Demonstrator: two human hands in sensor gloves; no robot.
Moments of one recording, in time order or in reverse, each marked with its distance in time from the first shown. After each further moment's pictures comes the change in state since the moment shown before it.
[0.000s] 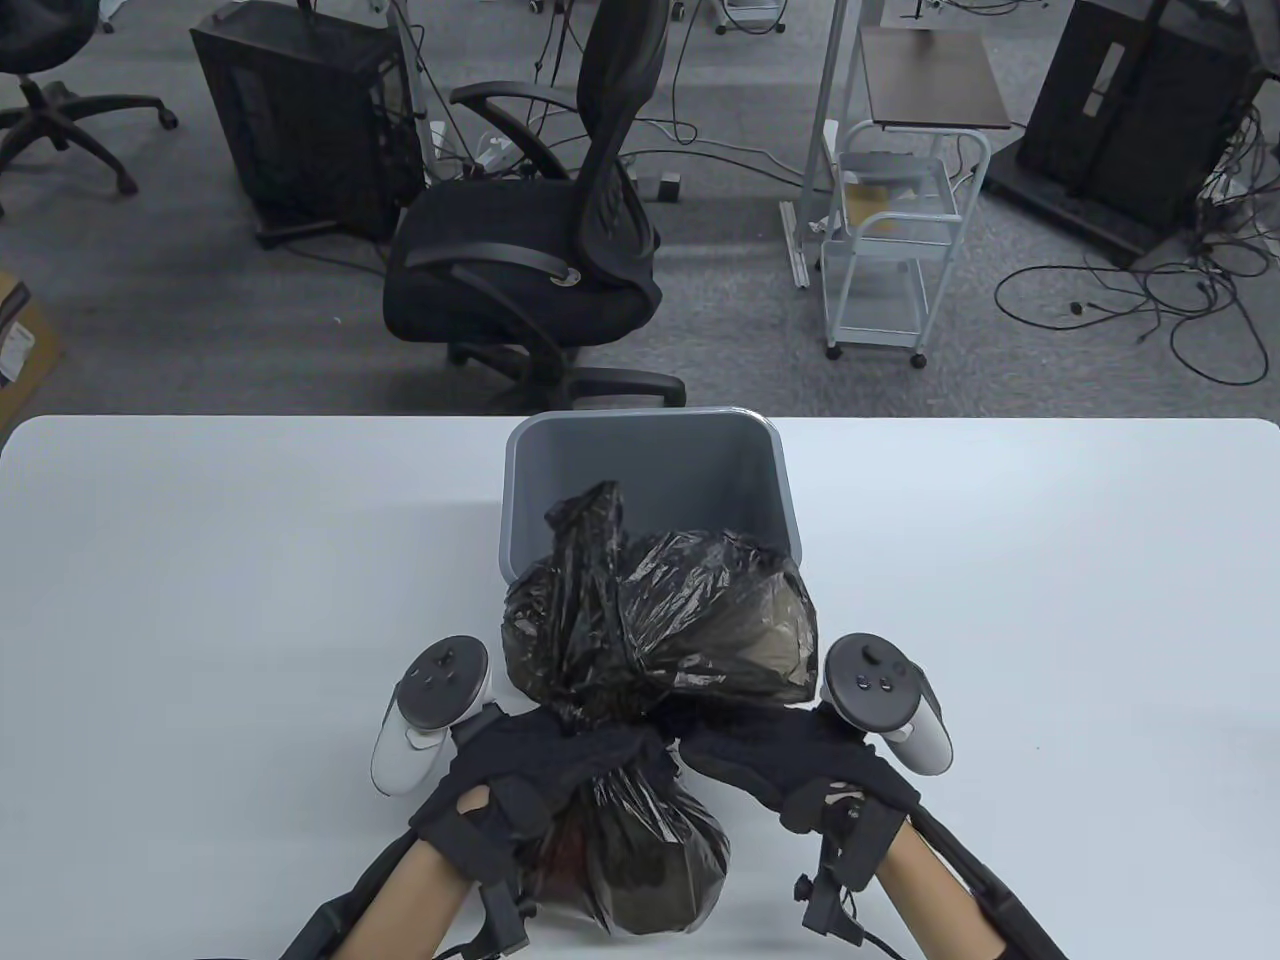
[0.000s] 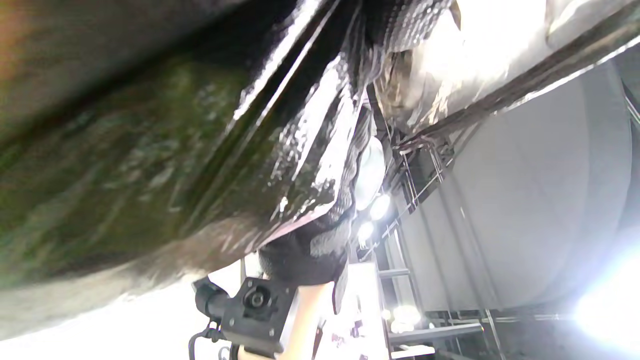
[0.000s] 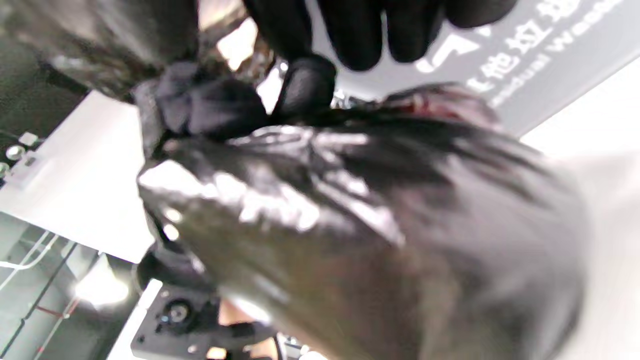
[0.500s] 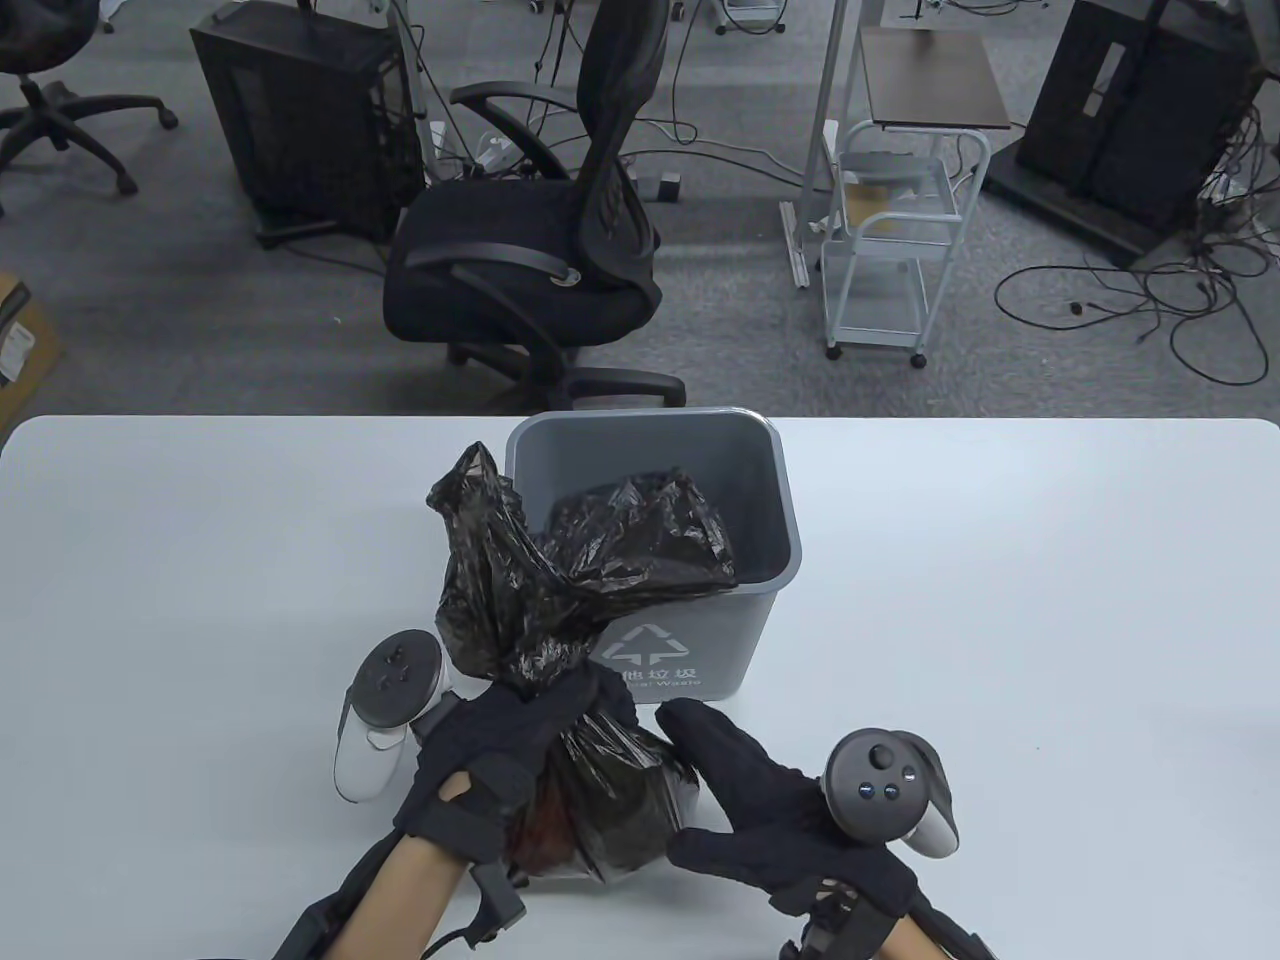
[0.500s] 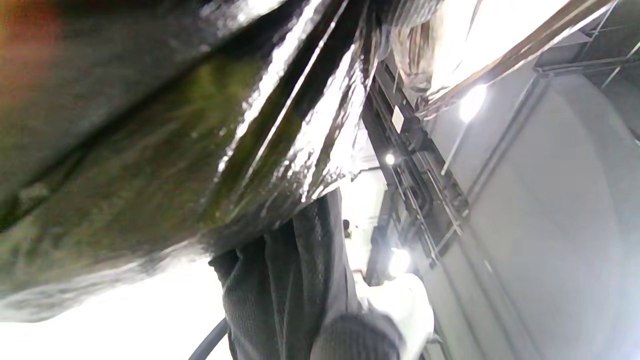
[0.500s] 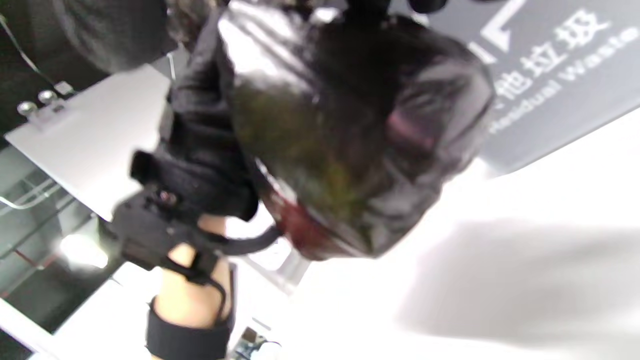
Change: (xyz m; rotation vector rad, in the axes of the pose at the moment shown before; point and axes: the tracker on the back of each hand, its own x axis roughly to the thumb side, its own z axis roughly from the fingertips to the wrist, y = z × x) left_hand -0.001 0.019 0.015 0.229 0.048 -0.069; right_hand 0.004 0.046 0.025 -0.102 -0.104 0.295
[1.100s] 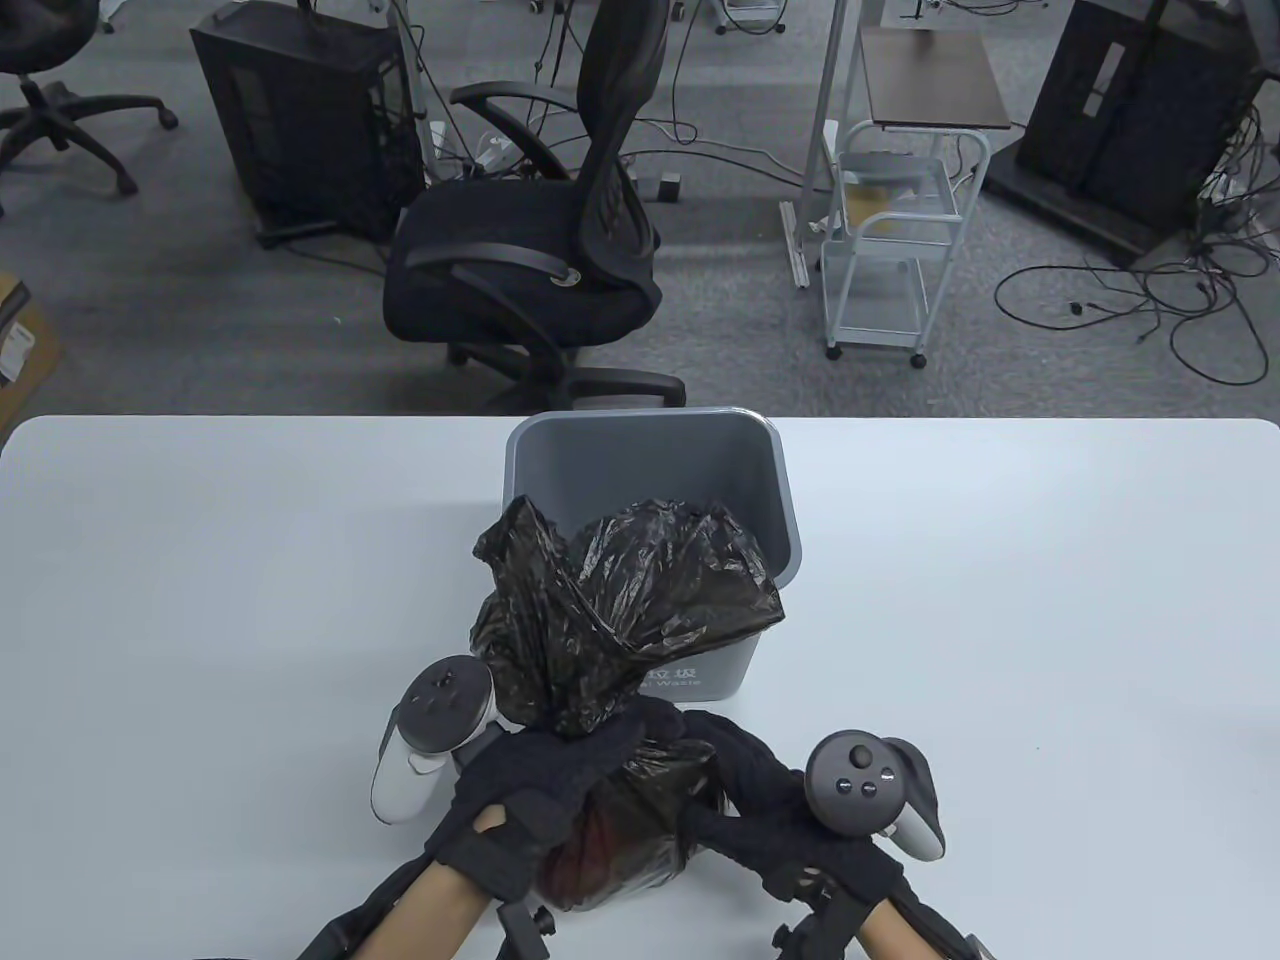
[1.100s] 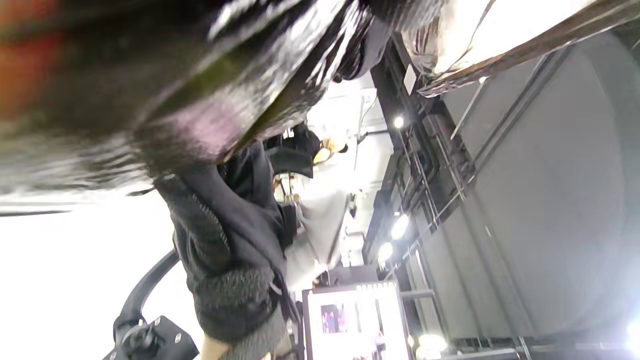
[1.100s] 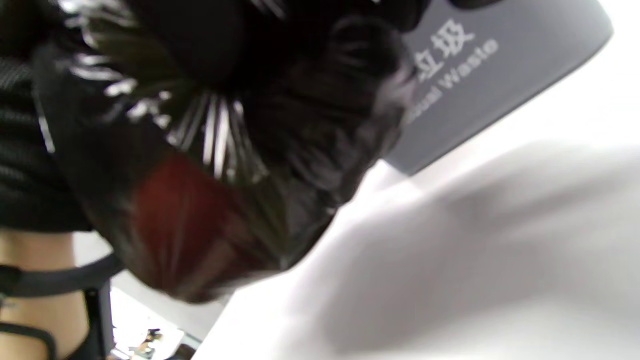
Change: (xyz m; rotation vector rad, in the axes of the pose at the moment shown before) left_hand 0.004 -0.034 -0.003 -0.198 0.014 0.047; right_hand -0.050 0.002 -0.003 -0.030 0.147 0.005
